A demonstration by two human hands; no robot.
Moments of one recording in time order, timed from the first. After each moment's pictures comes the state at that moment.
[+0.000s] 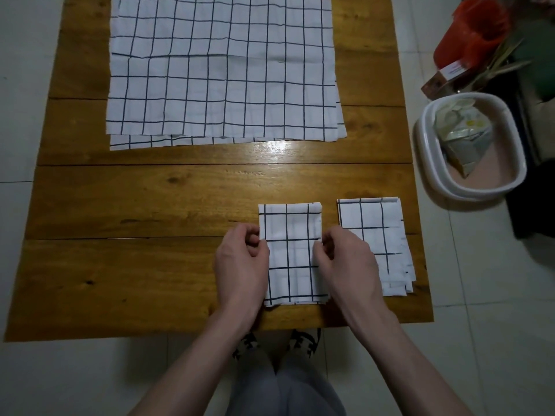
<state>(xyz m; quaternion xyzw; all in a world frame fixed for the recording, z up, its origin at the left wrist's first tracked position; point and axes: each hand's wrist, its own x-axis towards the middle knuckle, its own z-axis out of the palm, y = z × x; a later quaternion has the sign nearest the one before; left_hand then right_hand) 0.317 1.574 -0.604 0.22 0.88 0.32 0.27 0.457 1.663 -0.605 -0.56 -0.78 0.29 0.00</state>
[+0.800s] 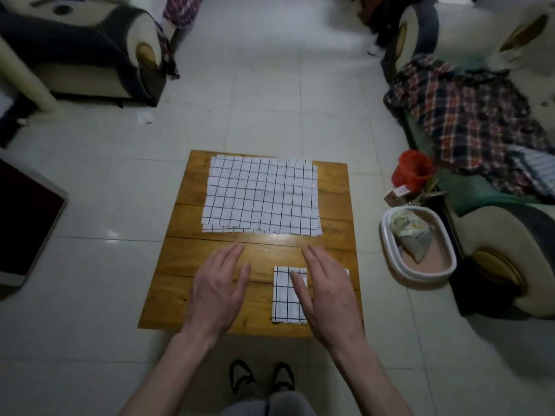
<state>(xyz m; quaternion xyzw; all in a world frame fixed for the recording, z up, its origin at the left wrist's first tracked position) 0.258 1.483 -0.287 0.46 0.84 0.27 0.11 0.439 1.599 -0.262 -0.40 -0.89 0.18 0.12</state>
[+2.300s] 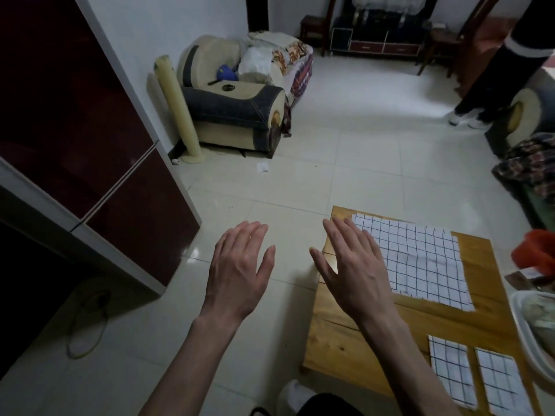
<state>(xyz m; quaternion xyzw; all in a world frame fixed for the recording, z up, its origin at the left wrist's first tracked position) -0.096 1.223 -0.134 0.42 0.88 0.22 -0.08 0.051 1.391 -0.129 -0.27 -0.95 0.07 0.16</state>
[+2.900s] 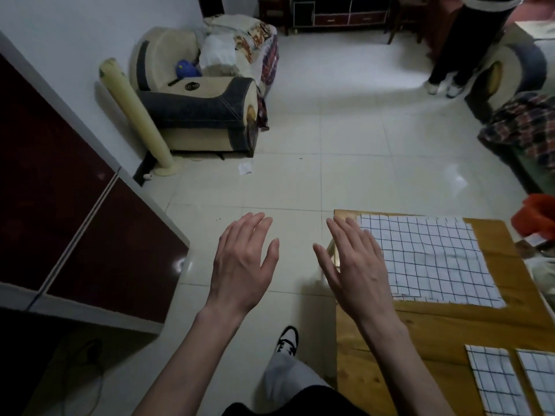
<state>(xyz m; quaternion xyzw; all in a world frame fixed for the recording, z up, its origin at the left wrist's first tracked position) -0.255 1.321 -0.158 0.50 0.83 0.23 -0.07 -0.084 1.450 -0.176 -0.36 -0.91 0.11 0.19</state>
